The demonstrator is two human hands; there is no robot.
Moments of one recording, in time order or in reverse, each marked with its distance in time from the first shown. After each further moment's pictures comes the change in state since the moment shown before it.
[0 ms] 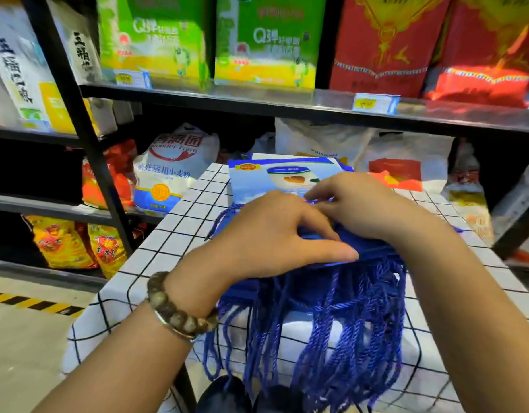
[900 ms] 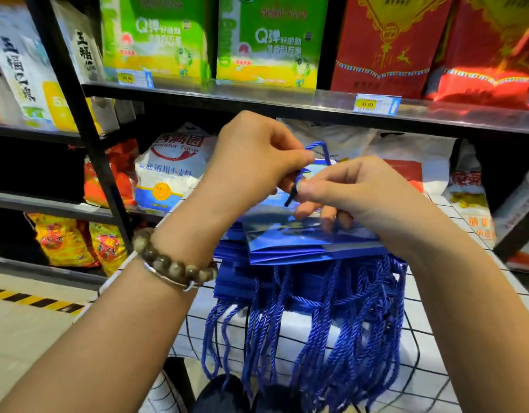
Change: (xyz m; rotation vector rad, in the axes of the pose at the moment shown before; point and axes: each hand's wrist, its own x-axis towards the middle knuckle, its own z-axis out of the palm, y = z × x) left_hand 0.029 0.008 -0.040 -0.178 0.450 -0.192; right_hand -0.031 -0.023 -0.018 0.995 -0.040 -0.079
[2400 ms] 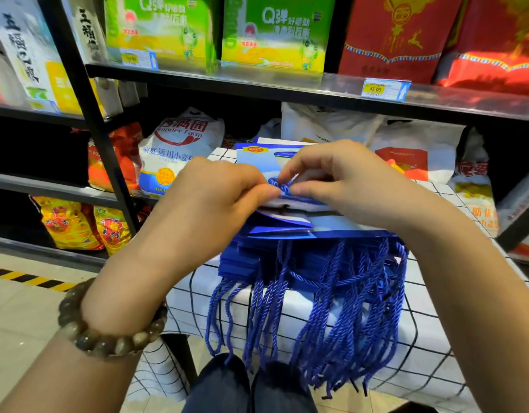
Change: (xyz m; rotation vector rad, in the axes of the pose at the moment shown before) left_hand -0.065 -0.024 -0.031 0.500 -0.008 0.281; right_hand 0.010 0.003 0.008 -0.447 -0.144 -0.183
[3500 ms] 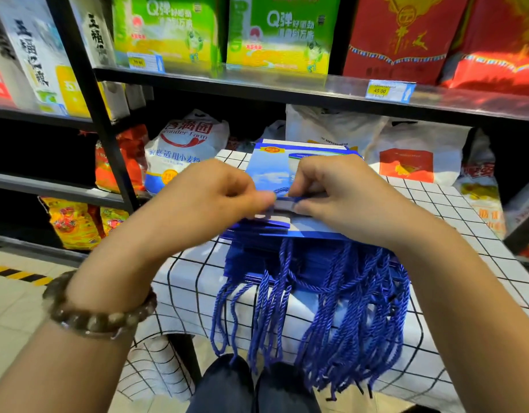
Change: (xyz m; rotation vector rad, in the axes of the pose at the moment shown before) left_hand 0.005 -0.014 -0.007 -0.210 -0.253 -0.261; right_hand -0.003 0.000 0.012 -0.205 0.040 -0.010
